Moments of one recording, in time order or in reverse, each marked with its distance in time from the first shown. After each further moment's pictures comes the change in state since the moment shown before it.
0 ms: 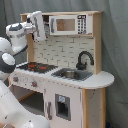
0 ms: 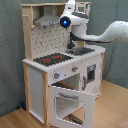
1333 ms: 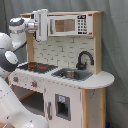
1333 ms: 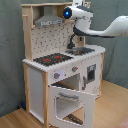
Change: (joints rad) arm 0.056 0.094 -0.015 -0.013 0.014 -0.341 -0.163
